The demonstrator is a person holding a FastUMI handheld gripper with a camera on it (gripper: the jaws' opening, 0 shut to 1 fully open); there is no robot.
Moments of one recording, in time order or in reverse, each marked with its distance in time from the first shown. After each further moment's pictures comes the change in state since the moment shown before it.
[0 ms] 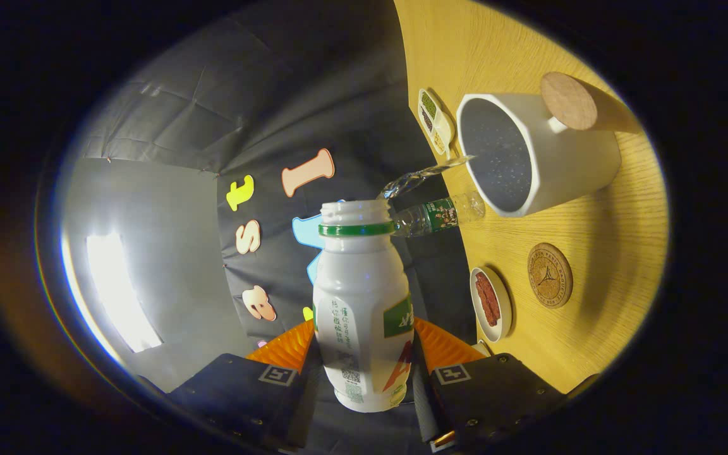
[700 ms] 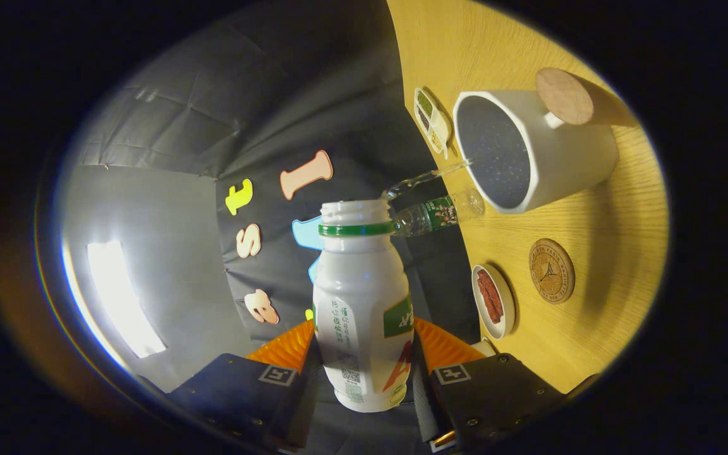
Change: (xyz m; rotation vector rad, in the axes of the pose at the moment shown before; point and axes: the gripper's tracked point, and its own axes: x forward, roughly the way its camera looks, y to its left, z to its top) arm 0.000 0.003 -0.001 0.032 -0.005 0.003
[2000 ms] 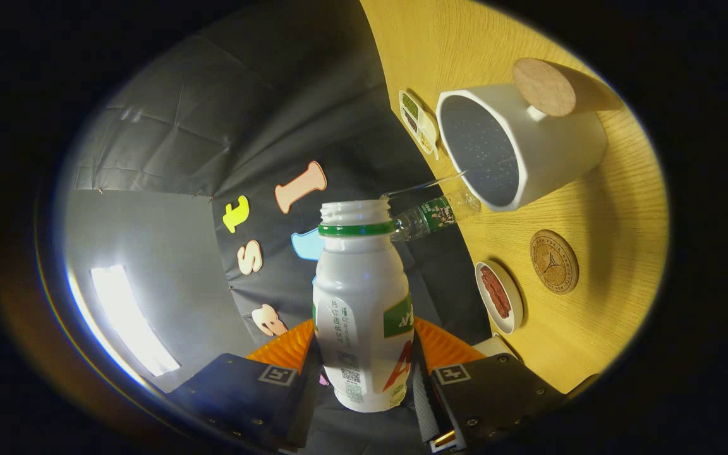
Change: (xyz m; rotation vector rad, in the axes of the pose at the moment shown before) arm 0.001 0.005 0.008 0.093 -0.035 0.000
